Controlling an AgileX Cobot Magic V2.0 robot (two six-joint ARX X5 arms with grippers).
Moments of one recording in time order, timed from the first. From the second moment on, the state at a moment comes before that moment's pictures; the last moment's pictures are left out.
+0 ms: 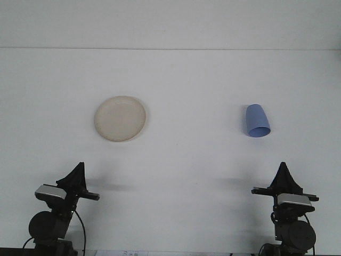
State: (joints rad) left arm -0.11 0.00 0.03 0.15 0.06 -0.07; right arm -0.03 0.00 0.02 0.17 0.05 0.10
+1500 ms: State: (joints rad) left arm -0.11 0.00 0.03 0.15 0.06 -0.07; right arm -0.03 0.72 0.62 -0.24 0.00 0.03
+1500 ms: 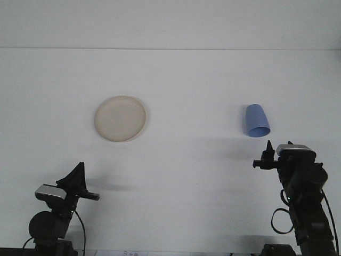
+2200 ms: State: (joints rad) left arm -0.11 0.00 0.03 0.15 0.06 -0.07; right arm 0.05 1.42 0.62 0.26 -0.03 0.13
